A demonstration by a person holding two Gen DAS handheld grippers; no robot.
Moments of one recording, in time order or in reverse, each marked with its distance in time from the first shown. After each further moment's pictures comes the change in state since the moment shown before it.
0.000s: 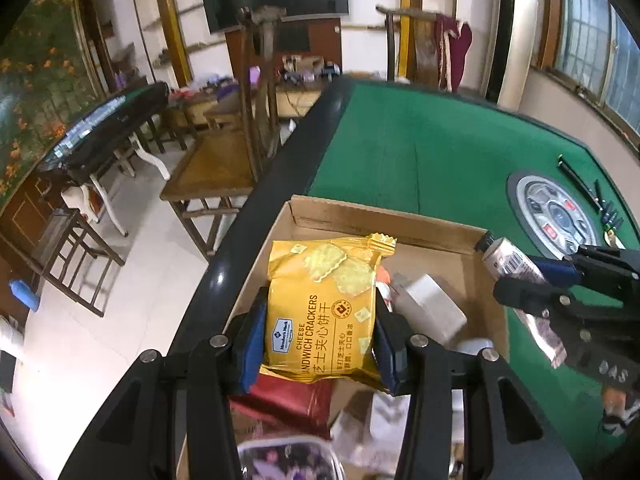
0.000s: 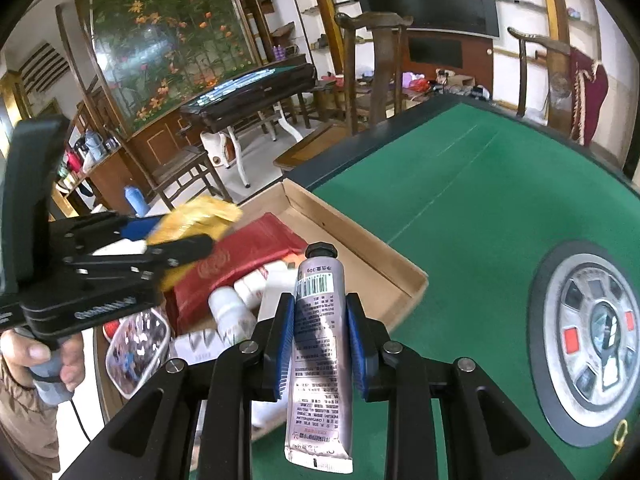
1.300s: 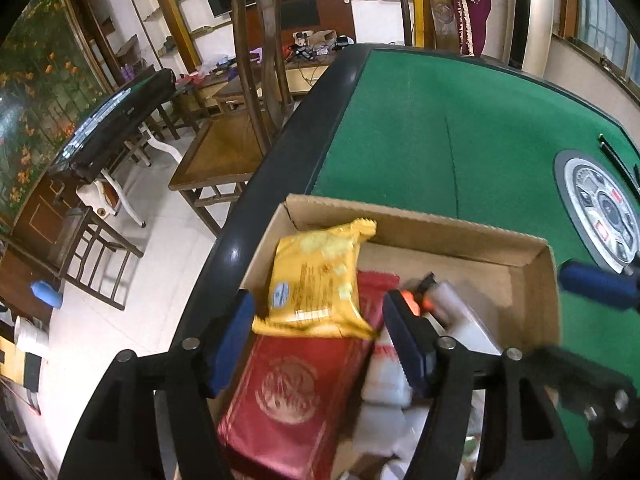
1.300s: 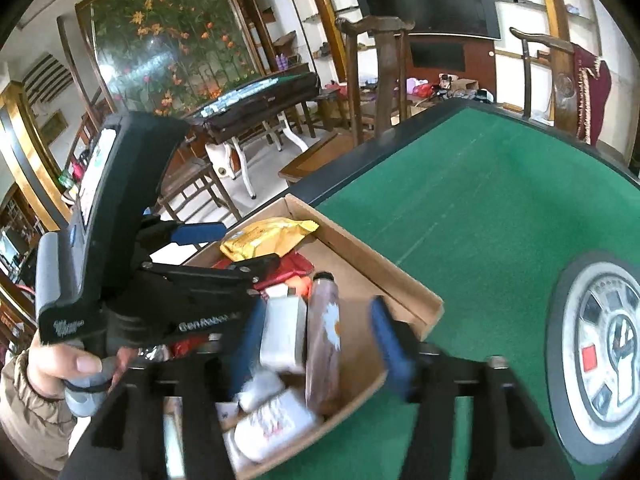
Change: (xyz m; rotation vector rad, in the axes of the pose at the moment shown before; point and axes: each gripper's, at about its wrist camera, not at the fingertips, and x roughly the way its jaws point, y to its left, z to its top) left arm 0.056 -0.015 0.020 0.025 0.081 0.106; right arm -0.003 -0.008 -0.003 0.024 -0.063 0.021
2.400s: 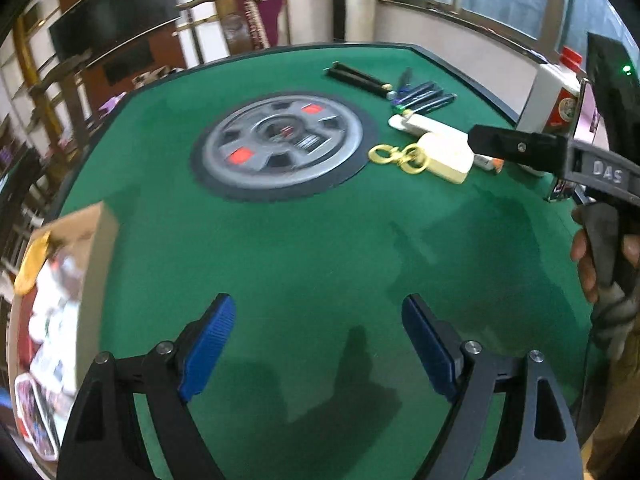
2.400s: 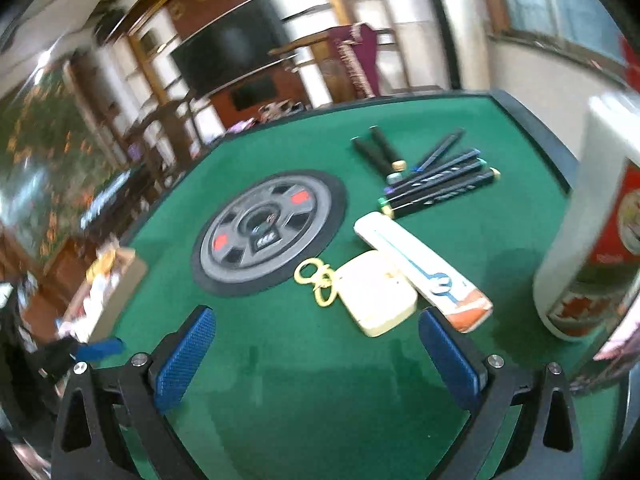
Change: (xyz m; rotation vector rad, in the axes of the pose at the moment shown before) left arm -0.108 -0.297 -0.095 0.350 -0.055 -0.379; right arm -0.255 -0.215 -0.165 0.472 -0.195 -0.361
